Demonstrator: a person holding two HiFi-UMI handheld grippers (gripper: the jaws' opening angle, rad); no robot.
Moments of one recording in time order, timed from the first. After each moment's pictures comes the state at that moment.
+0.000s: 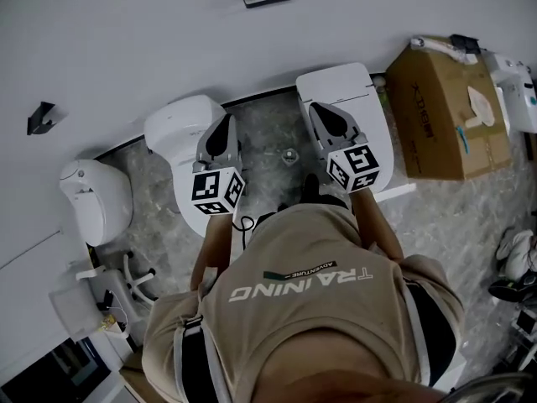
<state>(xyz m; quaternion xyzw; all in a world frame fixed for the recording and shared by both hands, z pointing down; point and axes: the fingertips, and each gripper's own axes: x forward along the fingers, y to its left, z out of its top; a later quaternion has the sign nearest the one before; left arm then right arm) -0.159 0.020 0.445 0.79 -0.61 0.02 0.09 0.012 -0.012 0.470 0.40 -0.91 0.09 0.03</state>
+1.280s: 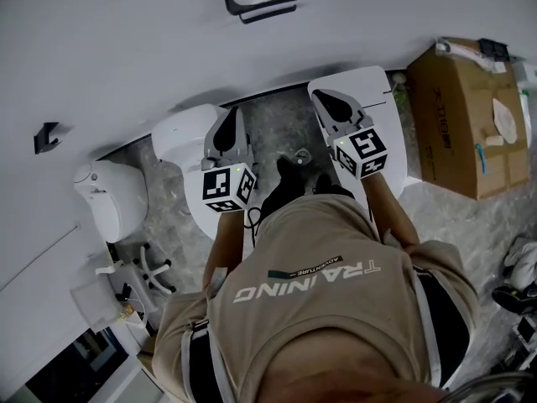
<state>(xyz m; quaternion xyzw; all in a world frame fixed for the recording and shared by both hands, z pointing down) -0.148 -0.110 0.457 0.76 -0.64 0.05 0.09 0.002 -0.155 0.499 0.34 -0.93 0.11 0.05</state>
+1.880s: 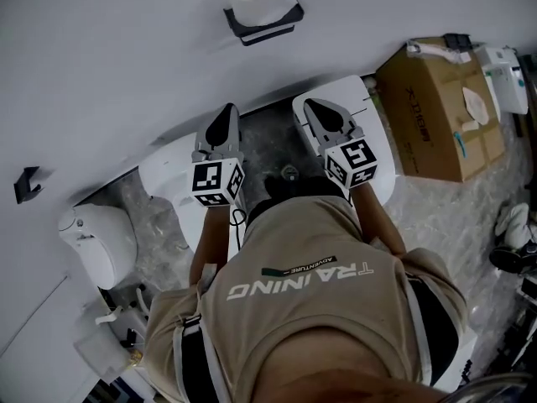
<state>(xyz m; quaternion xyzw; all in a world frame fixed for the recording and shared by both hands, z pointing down) -0.199 -0.174 0.458 0.84 -0.54 0.04 0.08 -0.046 -0.173 0.482 0.43 -0.89 0.09 0.07</state>
